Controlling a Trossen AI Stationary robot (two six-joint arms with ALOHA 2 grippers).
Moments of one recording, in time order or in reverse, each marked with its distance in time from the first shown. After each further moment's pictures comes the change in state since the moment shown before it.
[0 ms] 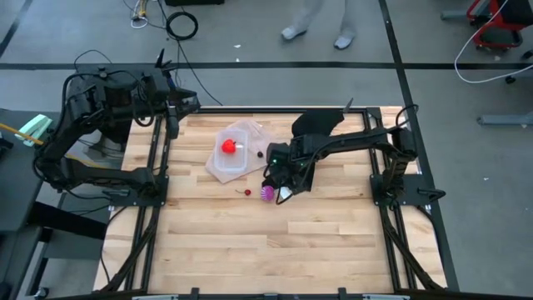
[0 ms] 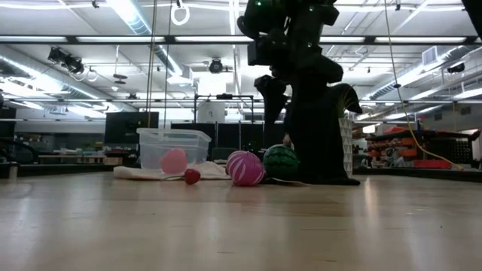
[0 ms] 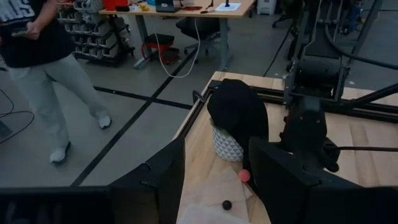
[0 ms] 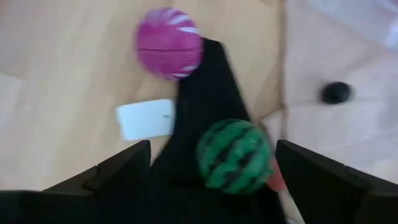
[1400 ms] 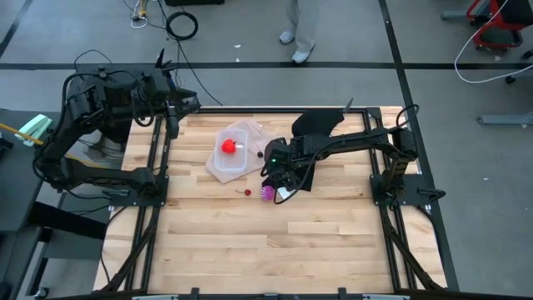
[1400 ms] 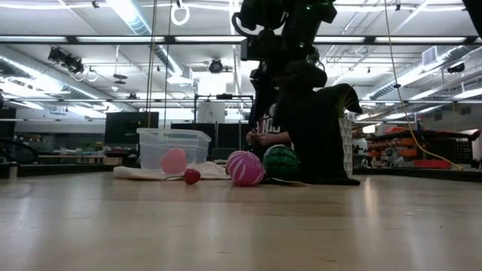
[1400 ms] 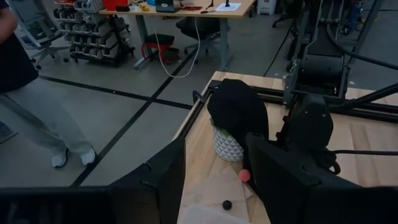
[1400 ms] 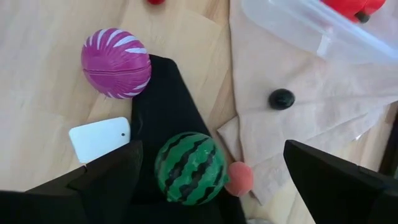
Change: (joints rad) left arm 0.000 0.000 0.001 -0.001 -0.001 0.001; right arm 0.008 -0.004 0.001 0.086 0.136 0.029
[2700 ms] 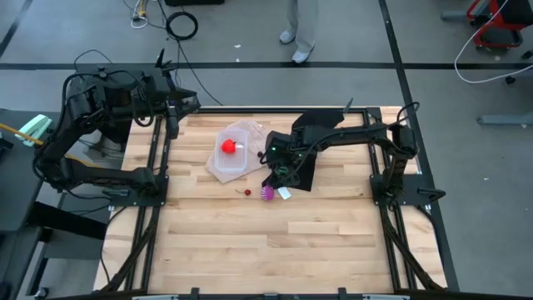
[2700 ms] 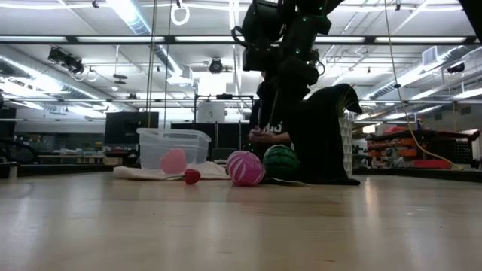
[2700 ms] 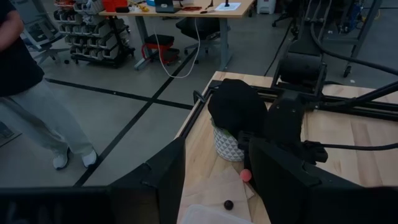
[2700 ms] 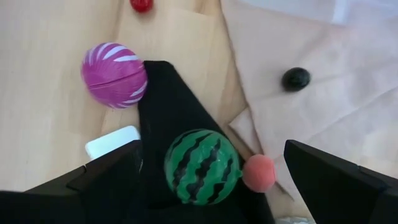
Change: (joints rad) left arm 0.000 0.000 0.000 0.001 0.000 0.011; right arm -0.094 0.006 0.000 -0.008 -0.173 0.136
